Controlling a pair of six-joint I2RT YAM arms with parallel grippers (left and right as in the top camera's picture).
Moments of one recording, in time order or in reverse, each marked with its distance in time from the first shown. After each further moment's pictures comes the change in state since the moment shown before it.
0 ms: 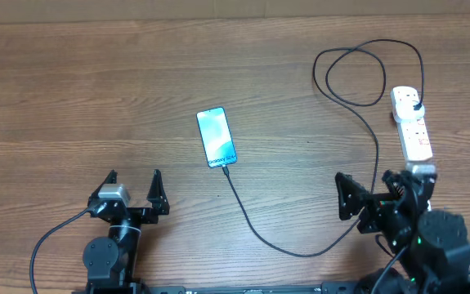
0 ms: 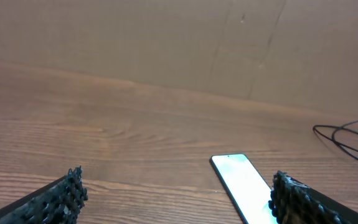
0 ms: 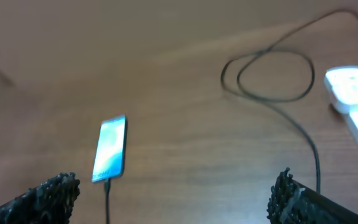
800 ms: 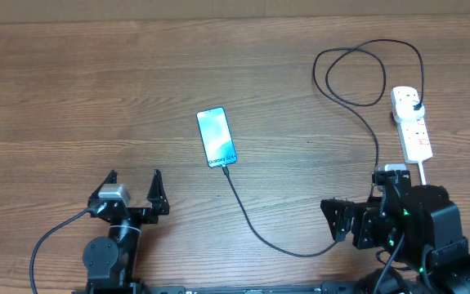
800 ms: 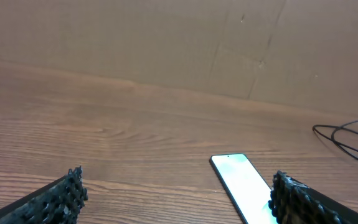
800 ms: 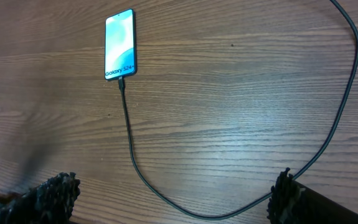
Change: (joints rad) left arm 0.000 0.000 0.000 0.000 0.003 0.000; right arm 0.051 0.256 0.255 -0.435 -0.163 0.000
